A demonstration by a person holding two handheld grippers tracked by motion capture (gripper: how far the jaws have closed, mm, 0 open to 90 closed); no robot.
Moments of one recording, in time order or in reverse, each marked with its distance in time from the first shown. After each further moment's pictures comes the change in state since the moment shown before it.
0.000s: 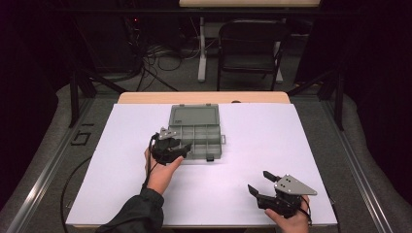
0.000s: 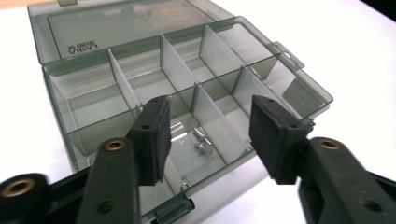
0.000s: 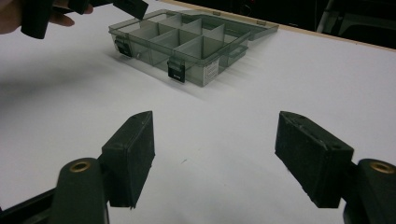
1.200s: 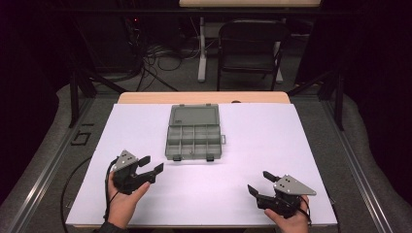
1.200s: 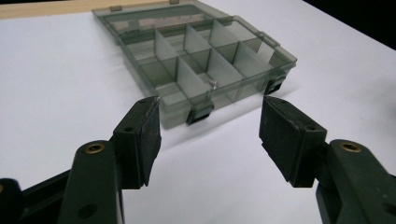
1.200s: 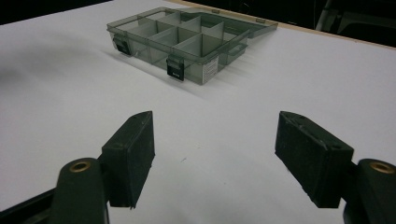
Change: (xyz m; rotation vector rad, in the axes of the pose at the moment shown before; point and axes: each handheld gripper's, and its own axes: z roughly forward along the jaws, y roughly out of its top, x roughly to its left) left arm 0.023 -0.064 -0.105 -0.110 -0.010 -0.013; right arm 0.001 -0.001 0.001 0.005 -0.012 0.003
